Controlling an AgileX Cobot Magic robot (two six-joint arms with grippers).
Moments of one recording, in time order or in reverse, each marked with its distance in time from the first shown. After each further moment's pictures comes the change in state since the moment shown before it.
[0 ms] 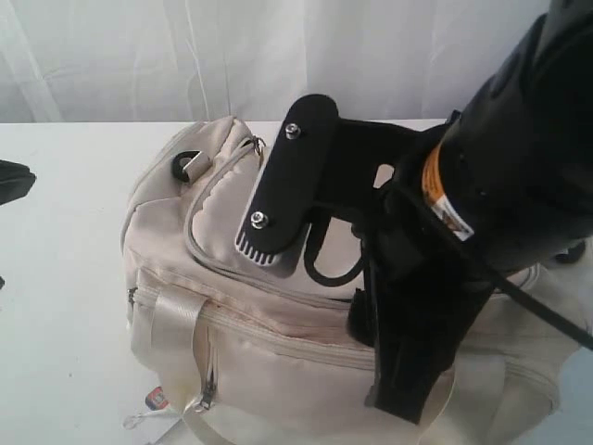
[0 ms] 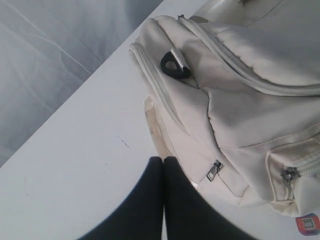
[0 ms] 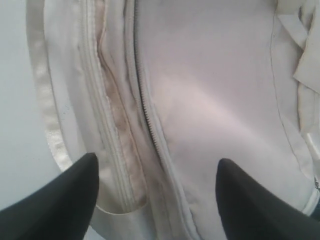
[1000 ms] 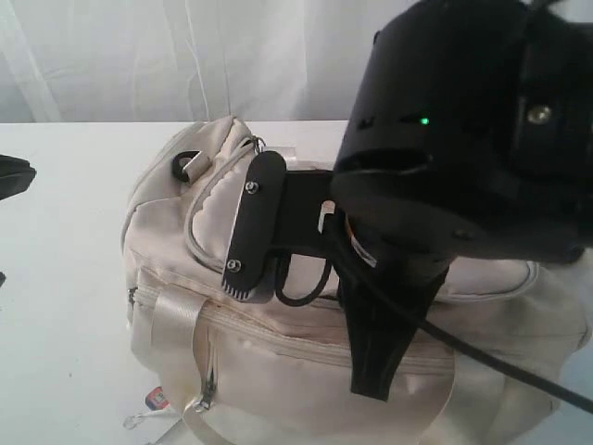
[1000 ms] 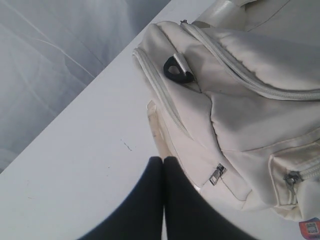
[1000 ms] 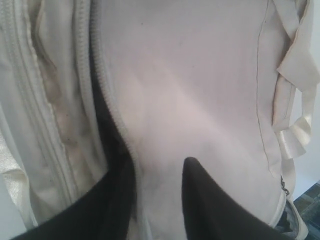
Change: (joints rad) left arm 0.000 0.000 0.000 0.002 -0.015 0.000; right arm 0.000 0.171 0.000 -0.154 0.003 0.002
